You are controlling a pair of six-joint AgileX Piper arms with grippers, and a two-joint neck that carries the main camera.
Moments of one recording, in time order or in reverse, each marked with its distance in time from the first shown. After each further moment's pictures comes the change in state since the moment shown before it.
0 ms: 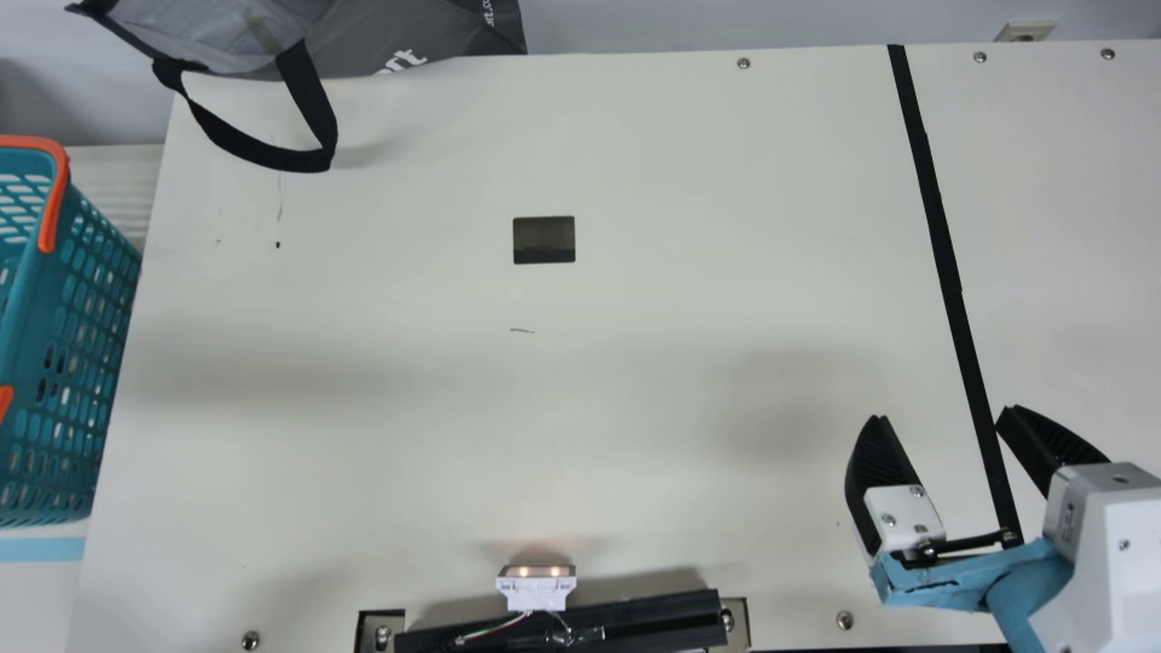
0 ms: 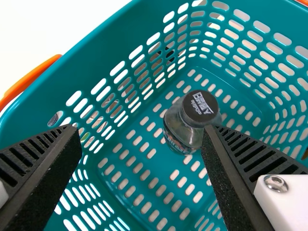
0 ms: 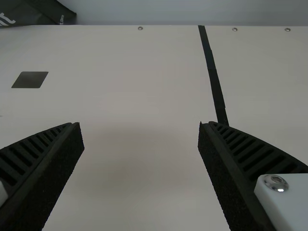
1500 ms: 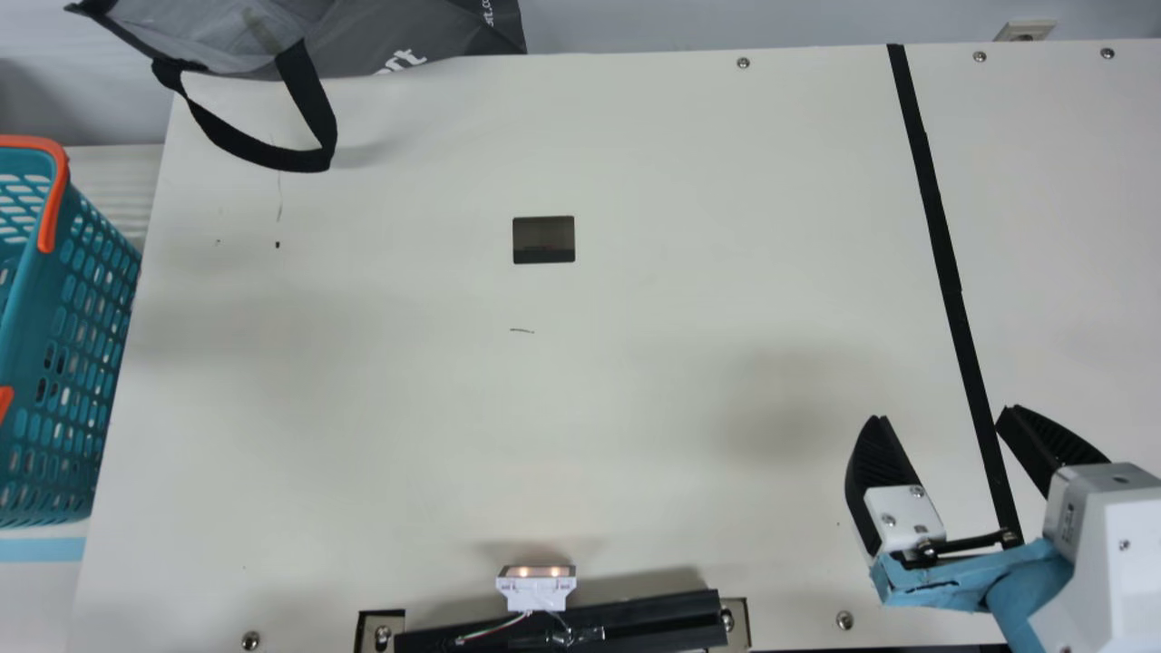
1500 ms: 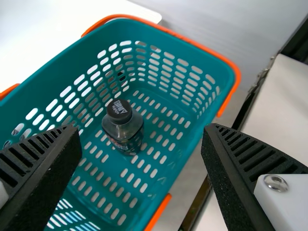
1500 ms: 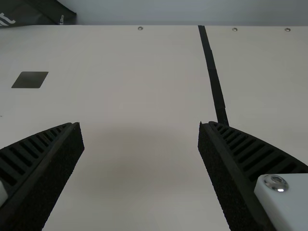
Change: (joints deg) left arm -15.8 -24.8 6.9 28.8 6.8 -36.4; right arm 0.0 0.0 0.0 0.0 0.0 0.0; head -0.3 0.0
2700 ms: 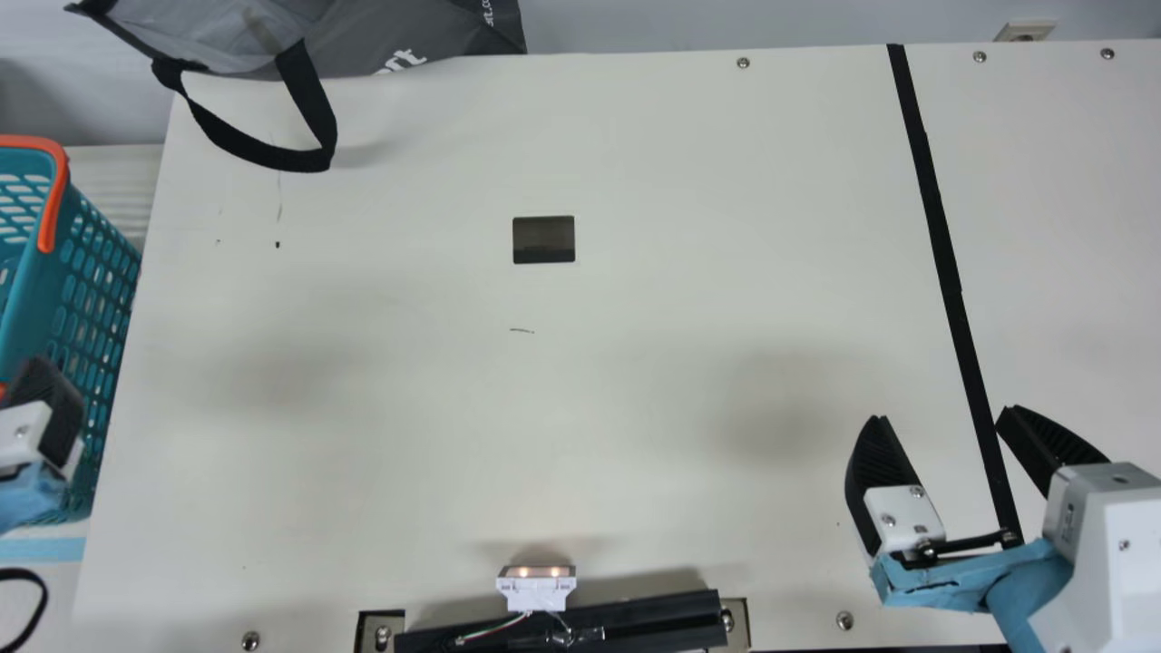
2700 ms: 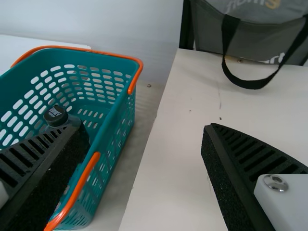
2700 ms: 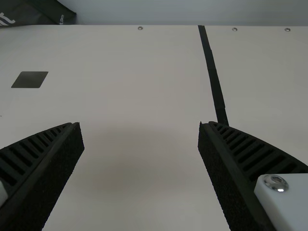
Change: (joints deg) left arm -28.2 -30.5 10.1 22.5 11.8 -23.1; right arm 0.0 0.0 0.0 -0.1 0.1 0.0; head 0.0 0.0
